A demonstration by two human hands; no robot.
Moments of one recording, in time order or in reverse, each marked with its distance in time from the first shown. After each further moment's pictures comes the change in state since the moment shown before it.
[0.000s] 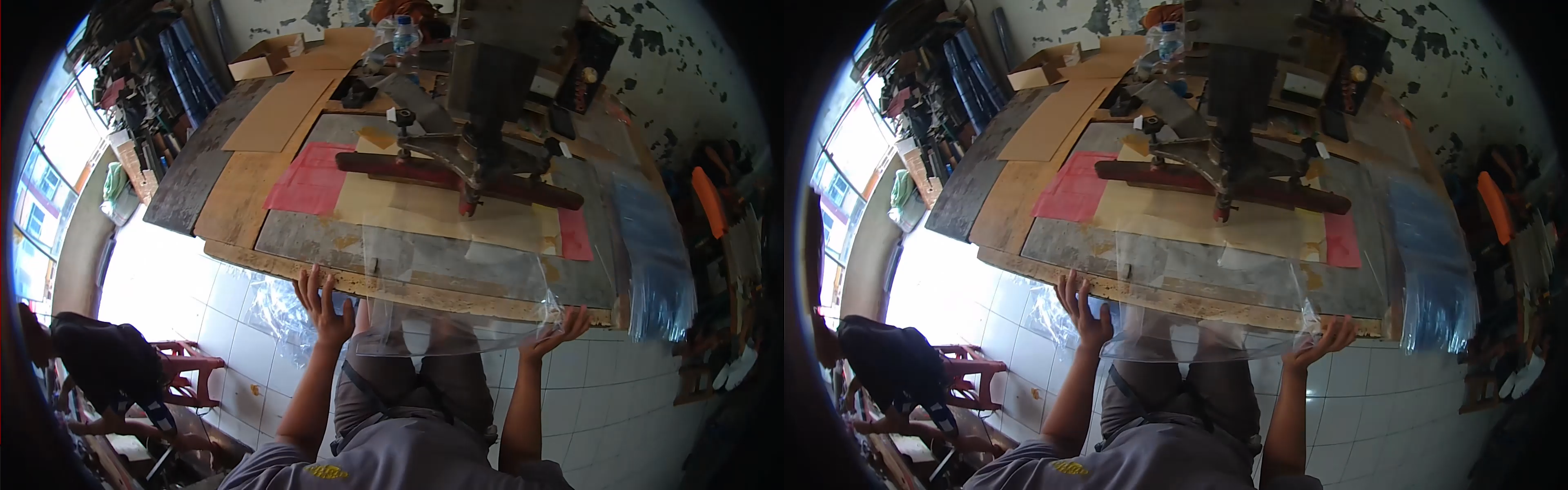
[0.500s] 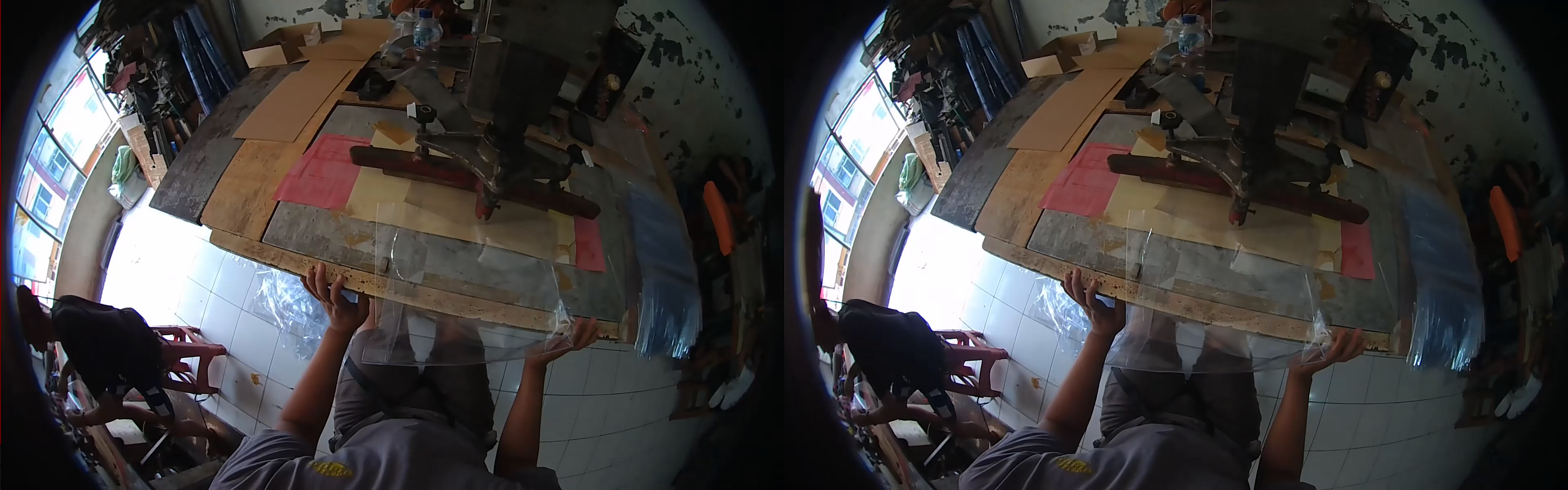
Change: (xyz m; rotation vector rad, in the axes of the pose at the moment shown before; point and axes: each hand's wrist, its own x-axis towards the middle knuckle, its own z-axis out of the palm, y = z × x) left_hand -0.011 -0.016 0.032 0.070 0.111 0.050; right_hand -0.009 0.005 0.011 -0.071 0.034 0.049
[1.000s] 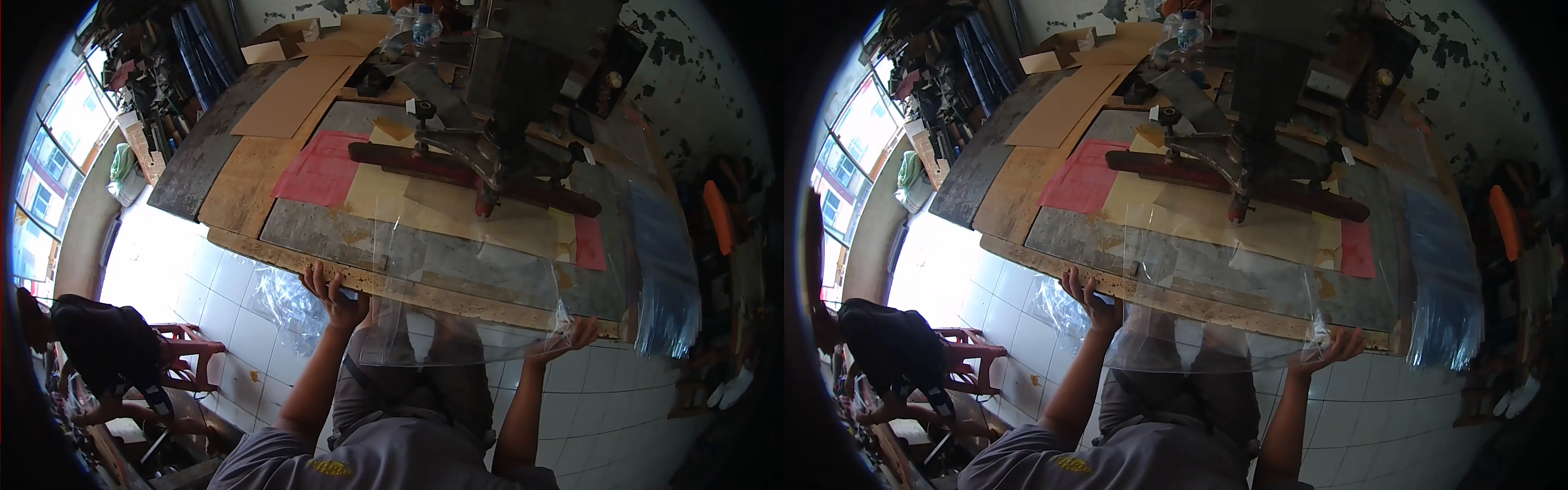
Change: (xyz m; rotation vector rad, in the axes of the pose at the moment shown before) left_hand -0.002 -0.001 0.004 -0.001 0.034 0.016; right_hand -0.008 0.002 0.002 0.111 -0.006 0.126
